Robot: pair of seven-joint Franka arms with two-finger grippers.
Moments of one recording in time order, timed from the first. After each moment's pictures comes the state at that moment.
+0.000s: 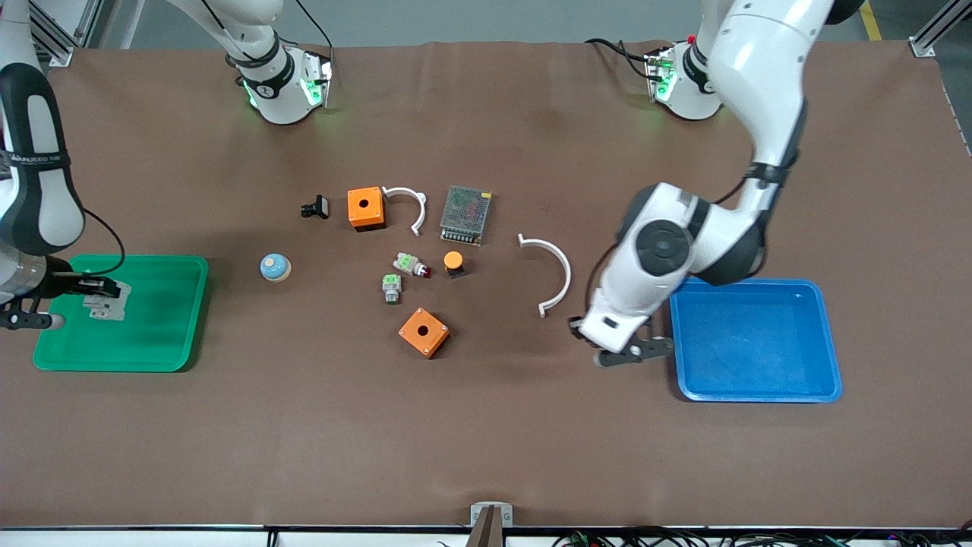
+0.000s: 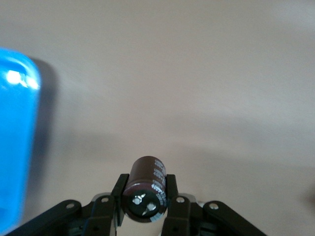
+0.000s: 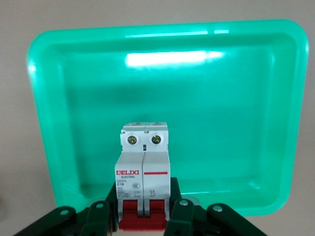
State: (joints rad) left arm -0.30 0.58 -0.12 -1.54 0.08 2.21 -0.58; right arm -0.33 0.41 -0.09 -1.85 -0.04 2.16 -0.32
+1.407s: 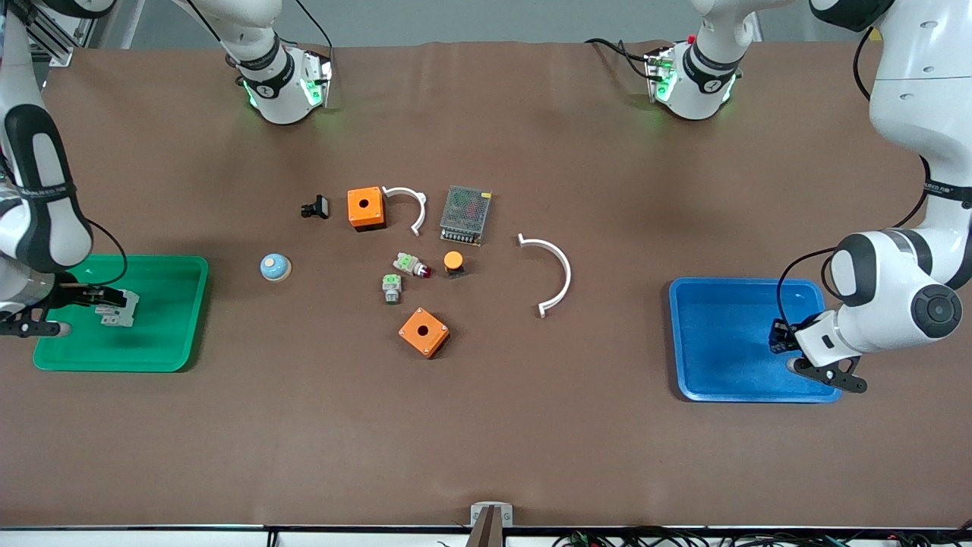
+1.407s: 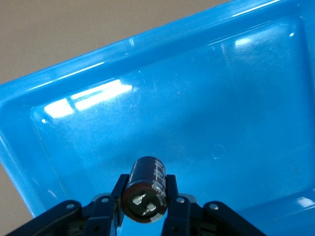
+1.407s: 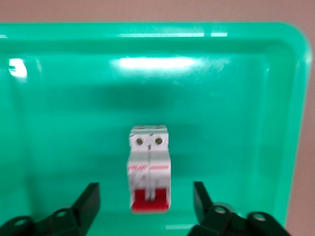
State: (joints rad) left arm 0.21 0.65 -0.12 -1.66 0.08 2.22 0.41; right arm -0.38 0.50 -0.08 -1.79 -0.04 2.23 -0.40
